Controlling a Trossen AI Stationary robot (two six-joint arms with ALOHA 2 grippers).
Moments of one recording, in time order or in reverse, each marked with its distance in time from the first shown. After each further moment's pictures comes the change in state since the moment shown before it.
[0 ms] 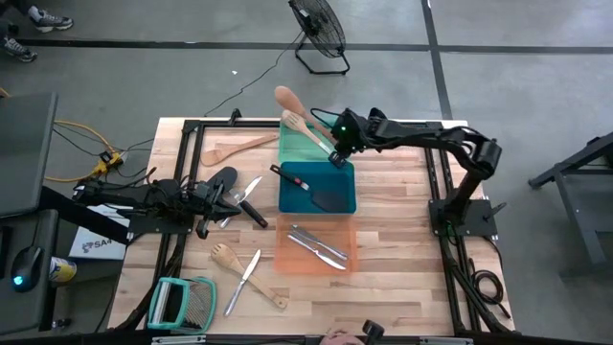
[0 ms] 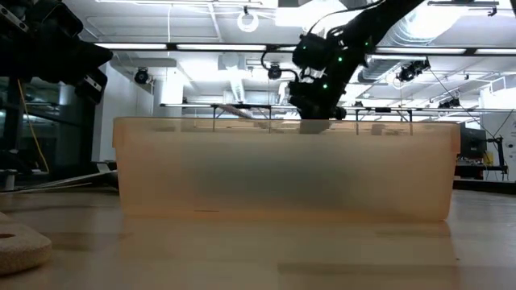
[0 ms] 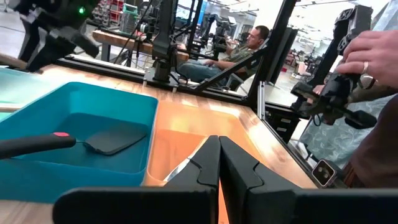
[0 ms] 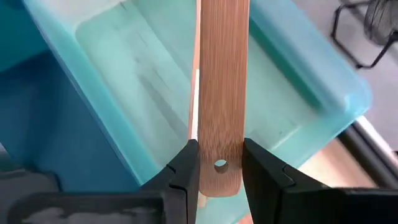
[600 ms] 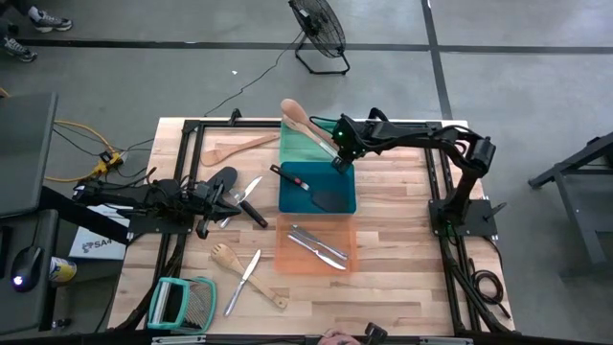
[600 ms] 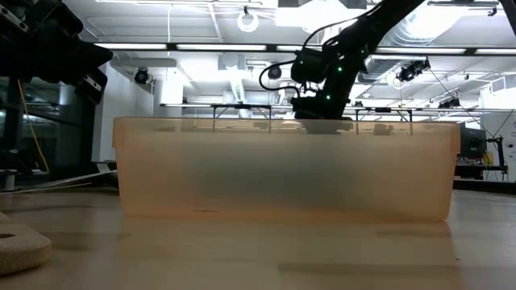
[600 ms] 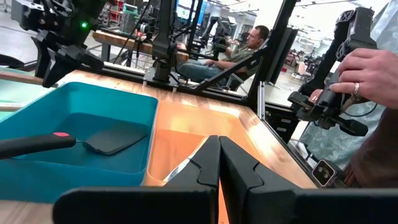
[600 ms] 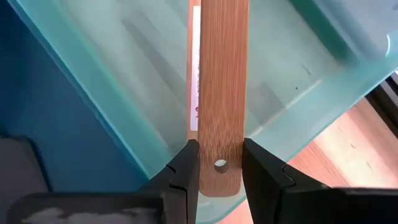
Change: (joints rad) left arm 0.000 0.000 0.000 0.000 0.000 0.000; right arm 0.002 0.047 0.000 -0.103 0.000 0.044
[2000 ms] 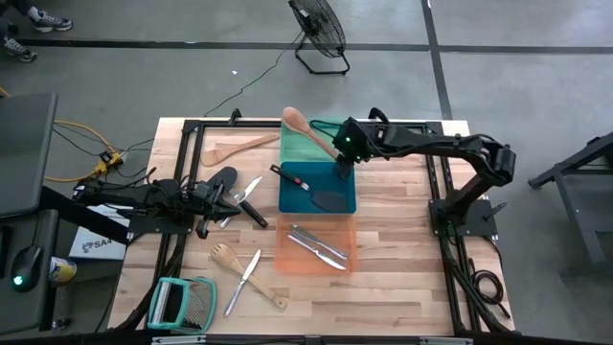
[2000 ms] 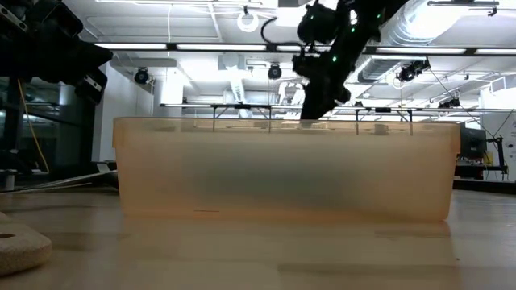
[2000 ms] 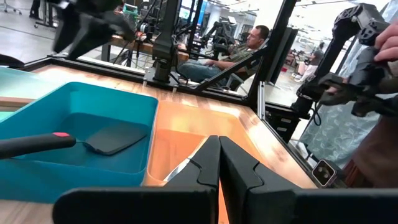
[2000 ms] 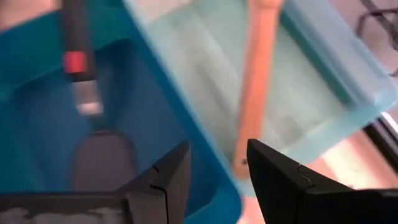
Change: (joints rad) left arm 0.000 0.000 0.000 0.000 0.000 0.000; right arm 0.128 -0.185 -0.002 -0.024 -0.024 -0.002
